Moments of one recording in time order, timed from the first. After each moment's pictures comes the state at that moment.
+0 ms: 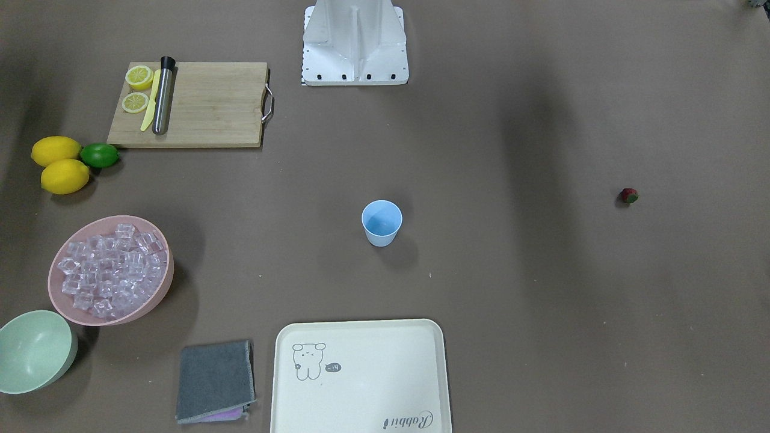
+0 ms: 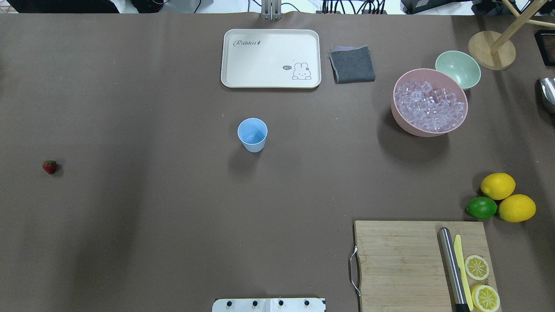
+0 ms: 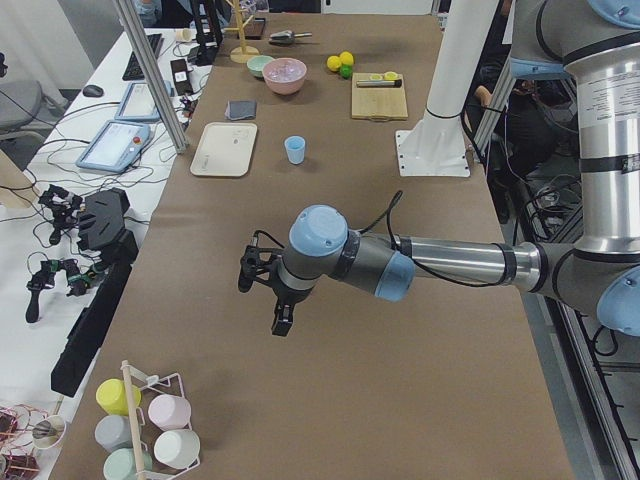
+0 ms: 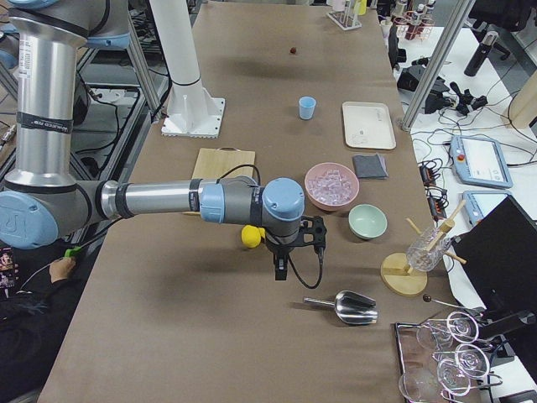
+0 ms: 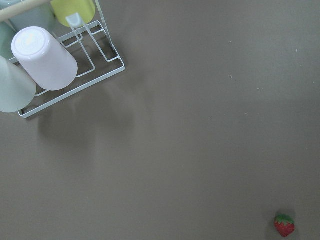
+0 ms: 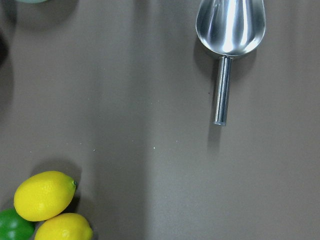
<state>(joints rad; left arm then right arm) -1.64 -1.40 -1.82 -1.88 -2.36 -0.19 1.60 -1.70 1.81 -1.69 2.39 -0.09</state>
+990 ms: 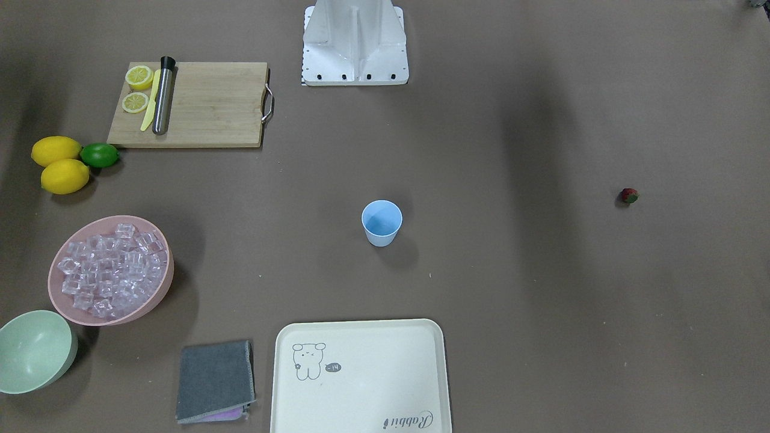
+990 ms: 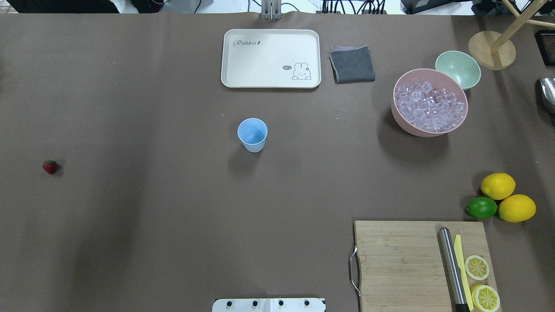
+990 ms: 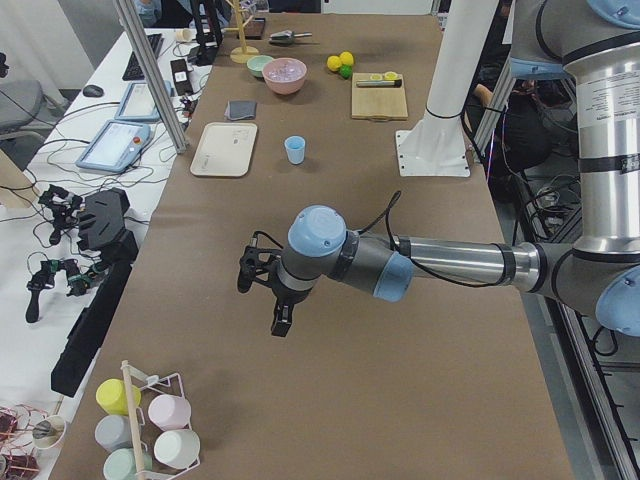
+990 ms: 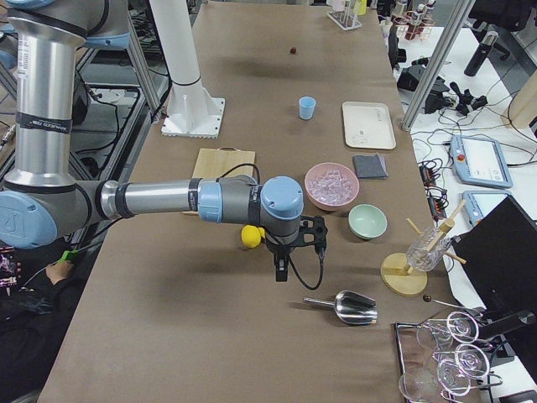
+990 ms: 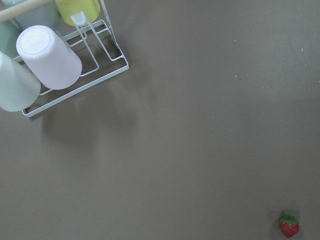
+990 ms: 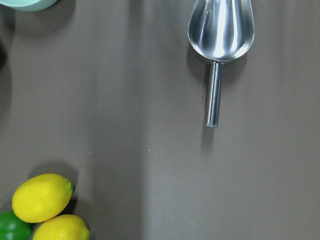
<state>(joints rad) -1.63 -1.40 -1.81 -1.88 -2.36 -0.19 1.63 -1.72 1.83 -1.69 2.38 -0.09</state>
